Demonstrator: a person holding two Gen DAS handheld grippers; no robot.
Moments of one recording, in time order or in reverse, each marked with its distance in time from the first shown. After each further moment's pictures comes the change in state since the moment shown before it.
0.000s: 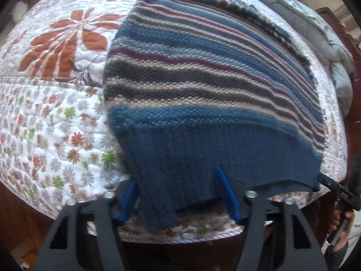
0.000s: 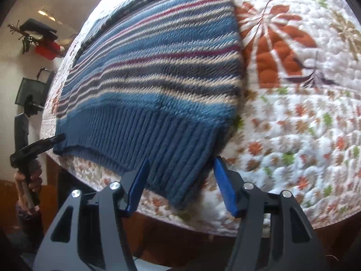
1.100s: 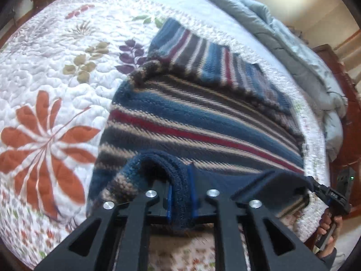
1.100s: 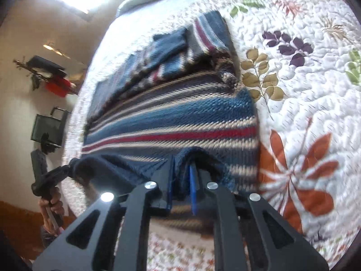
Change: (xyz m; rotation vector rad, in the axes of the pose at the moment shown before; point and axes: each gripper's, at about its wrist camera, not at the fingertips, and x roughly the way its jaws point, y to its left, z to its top) left arm -0.004 0.022 0.156 -0.088 -0.157 -0.113; right arm 0.002 -0.018 0.191 0.088 -0.149 0.115
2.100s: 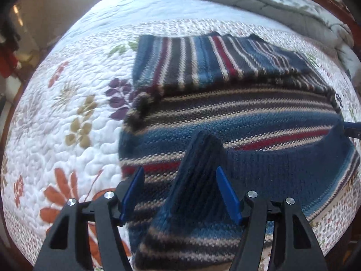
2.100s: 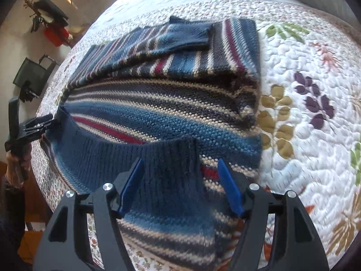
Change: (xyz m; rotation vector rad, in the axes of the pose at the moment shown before) left arm 0.026 -0.037 0.026 0.413 -0.015 0.252; right arm 0.036 0.026 0.033 -0.329 0.113 -0.155
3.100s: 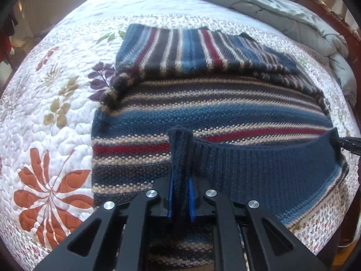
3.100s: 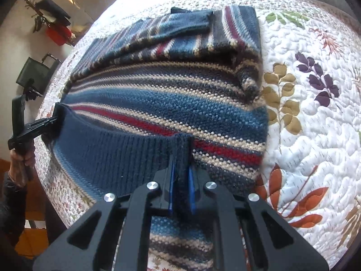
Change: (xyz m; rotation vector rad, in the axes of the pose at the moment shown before) left arm -0.001 -0.015 -0.019 -0.074 -0.018 -0.101; right arm -0.006 -0.003 -0.026 0.025 -0.012 0.031
